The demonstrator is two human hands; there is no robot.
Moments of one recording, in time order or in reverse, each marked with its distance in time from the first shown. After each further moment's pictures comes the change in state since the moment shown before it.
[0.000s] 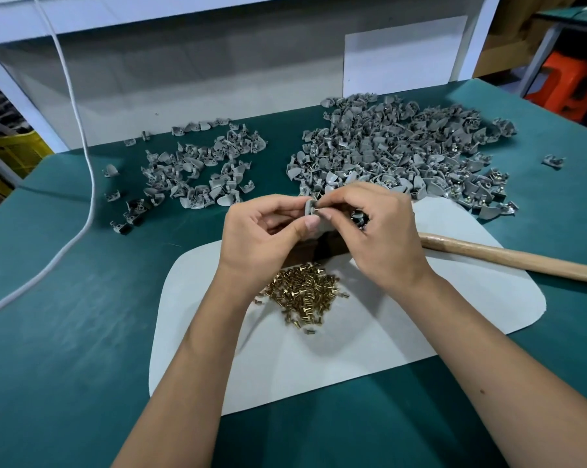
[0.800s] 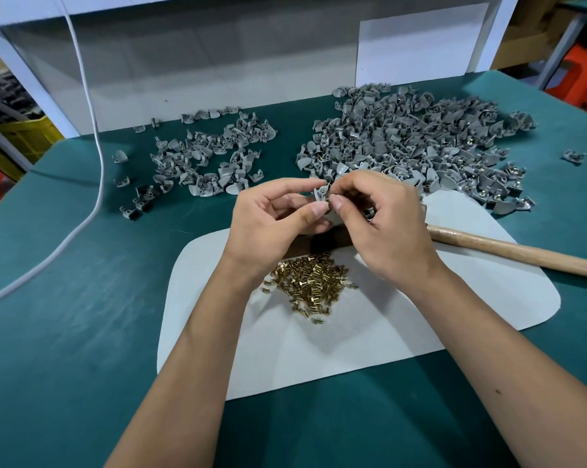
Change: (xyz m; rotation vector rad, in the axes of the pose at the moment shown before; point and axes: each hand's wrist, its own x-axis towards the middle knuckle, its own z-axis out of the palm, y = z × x) left_hand 0.000 0.006 -0.001 -0.181 -0.035 -0.053; right_hand 0.000 -0.009 0.002 0.058 -0.061 0.075
